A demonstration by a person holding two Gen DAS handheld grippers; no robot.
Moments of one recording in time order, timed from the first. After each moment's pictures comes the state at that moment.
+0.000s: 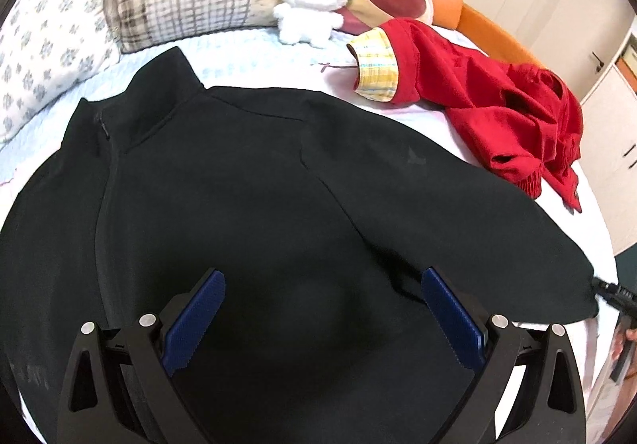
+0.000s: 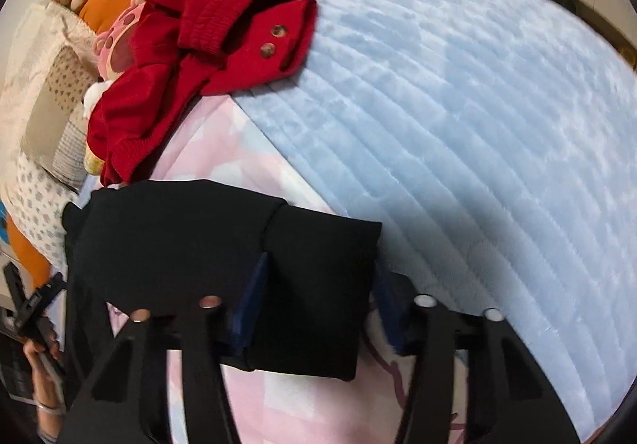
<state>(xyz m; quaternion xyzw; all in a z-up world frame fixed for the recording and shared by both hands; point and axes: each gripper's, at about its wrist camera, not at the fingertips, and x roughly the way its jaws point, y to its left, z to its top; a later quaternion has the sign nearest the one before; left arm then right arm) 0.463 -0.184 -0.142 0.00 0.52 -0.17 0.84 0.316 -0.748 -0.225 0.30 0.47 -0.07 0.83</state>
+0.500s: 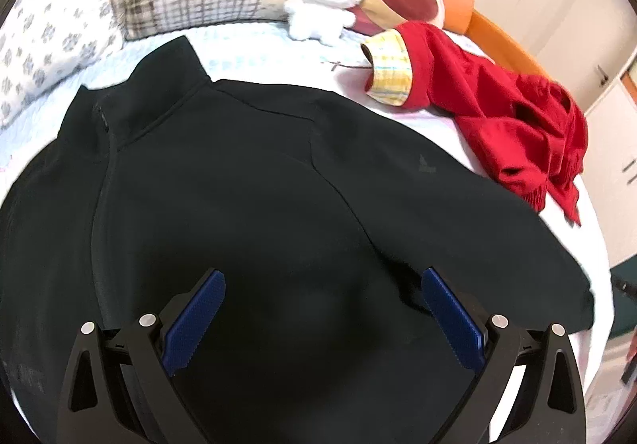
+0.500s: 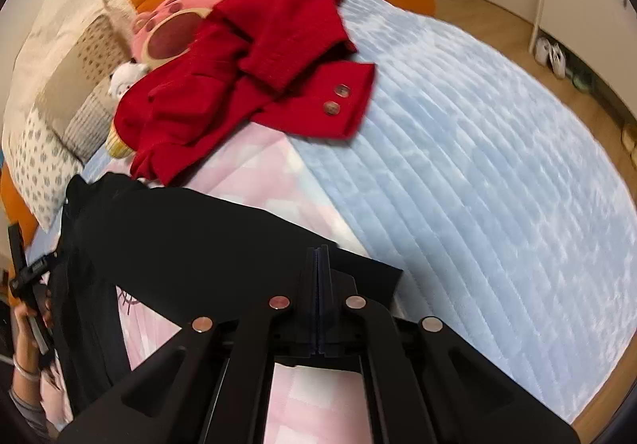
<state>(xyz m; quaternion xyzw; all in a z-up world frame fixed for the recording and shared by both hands) 0.476 -0.168 -0.147 -0.04 0.53 -0.17 0.83 0.327 -0.727 -0.158 0.21 0.46 -0.06 0.86</state>
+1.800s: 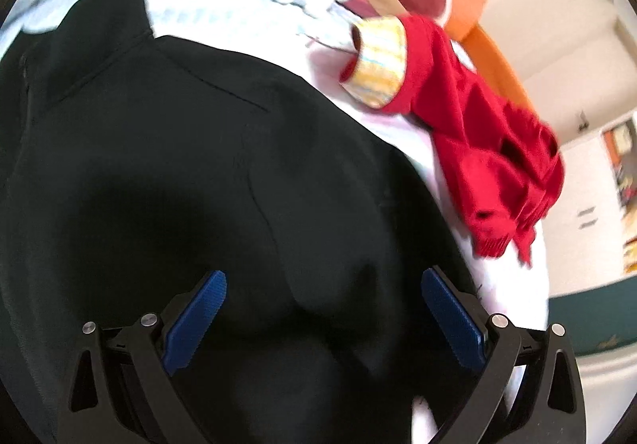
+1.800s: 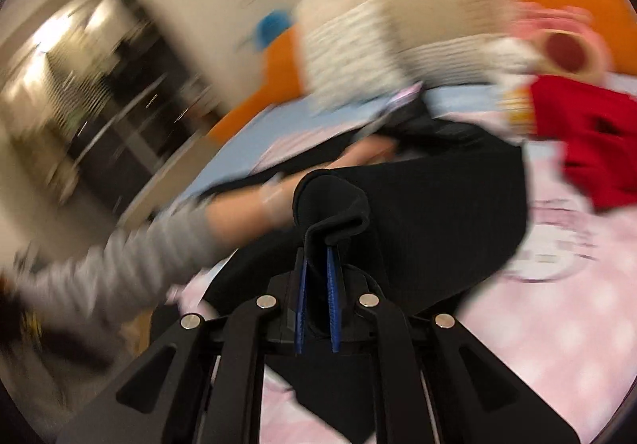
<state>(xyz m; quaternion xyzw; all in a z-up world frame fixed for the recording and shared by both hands) 0.531 -0.183 -0.176 -0.17 0.58 -0.22 0.76 0.244 -0.411 -0.063 0.06 0.35 0.47 0.81</state>
